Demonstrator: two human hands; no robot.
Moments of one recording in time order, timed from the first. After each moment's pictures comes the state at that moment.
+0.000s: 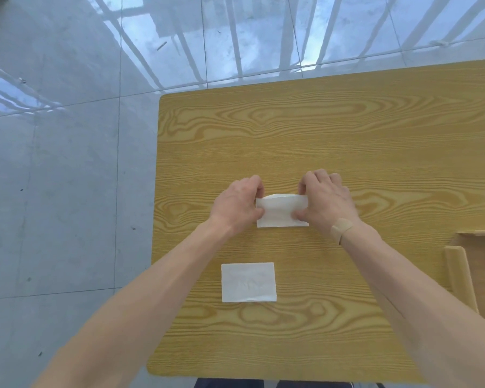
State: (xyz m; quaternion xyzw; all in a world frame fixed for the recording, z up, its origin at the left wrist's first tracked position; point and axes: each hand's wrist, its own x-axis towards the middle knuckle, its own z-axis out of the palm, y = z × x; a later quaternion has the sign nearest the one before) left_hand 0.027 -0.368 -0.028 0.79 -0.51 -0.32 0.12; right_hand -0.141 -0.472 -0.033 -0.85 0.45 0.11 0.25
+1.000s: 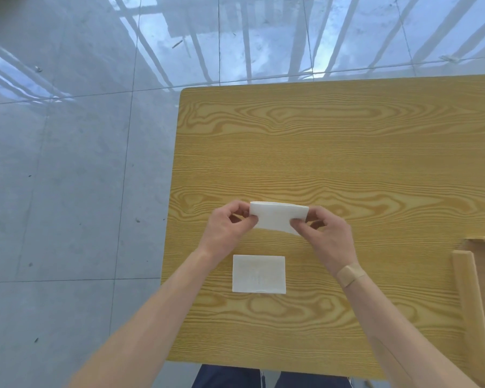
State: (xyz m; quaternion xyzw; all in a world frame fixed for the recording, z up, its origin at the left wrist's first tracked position) left_hand 0.026 -0.284 -0.027 0.76 -0.25 -0.44 0.41; right_hand -0.161 -0.395 -0.037 -0.65 0.52 -0.14 0.54
